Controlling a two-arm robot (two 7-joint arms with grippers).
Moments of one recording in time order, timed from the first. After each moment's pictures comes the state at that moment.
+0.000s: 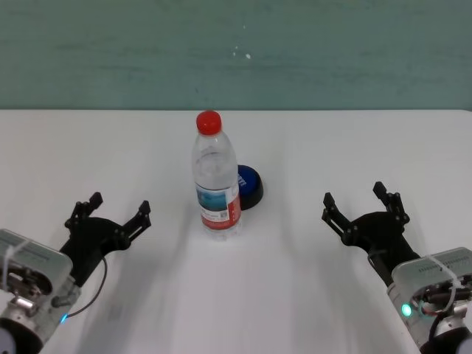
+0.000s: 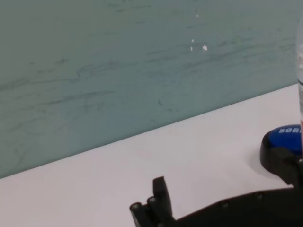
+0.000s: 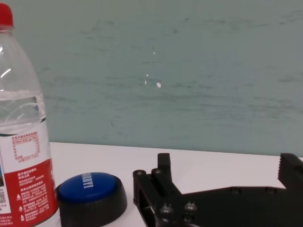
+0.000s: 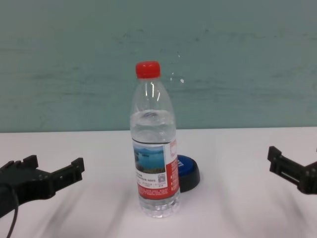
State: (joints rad) left arm 0.12 0.30 0.10 -1.65 -0.06 -0.03 -0.22; right arm -0.16 0.11 -0.11 -1.68 0.10 -0.18 0.15
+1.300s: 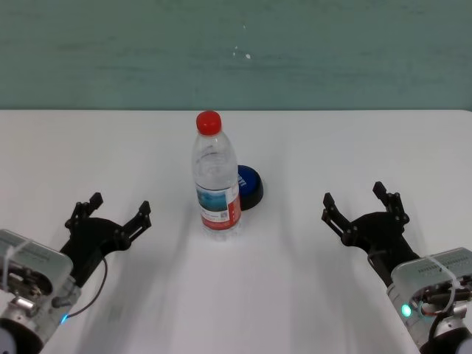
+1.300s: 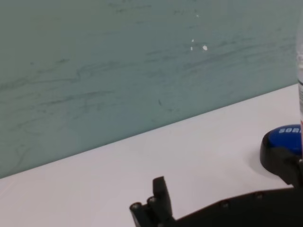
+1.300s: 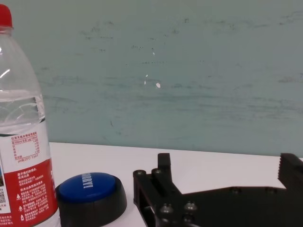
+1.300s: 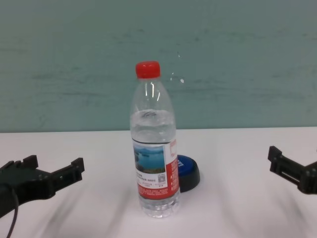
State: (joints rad) left arm 0.12 0.30 0.10 -1.65 -0.06 -0.03 -0.22; right arm -0.16 0.11 -0.11 -1.68 0.10 -0.18 0.14
